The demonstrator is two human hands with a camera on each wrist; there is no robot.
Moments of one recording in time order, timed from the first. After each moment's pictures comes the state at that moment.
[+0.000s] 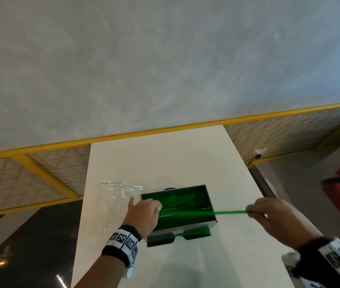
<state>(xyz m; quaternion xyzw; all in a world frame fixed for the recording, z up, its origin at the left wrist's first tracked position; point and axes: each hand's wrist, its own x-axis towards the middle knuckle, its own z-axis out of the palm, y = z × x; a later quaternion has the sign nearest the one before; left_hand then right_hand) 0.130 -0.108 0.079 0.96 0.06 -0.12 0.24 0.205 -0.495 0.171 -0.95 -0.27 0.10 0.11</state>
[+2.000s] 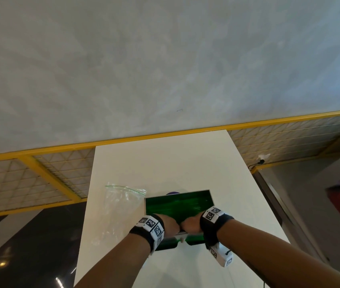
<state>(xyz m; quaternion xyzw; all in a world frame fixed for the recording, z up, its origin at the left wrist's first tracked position) 0.167 -0.160 0.084 0.88 -0.02 -0.46 0.12 0.220 -0.282 0.073 -0.78 -0.39 0.48 -0.10</state>
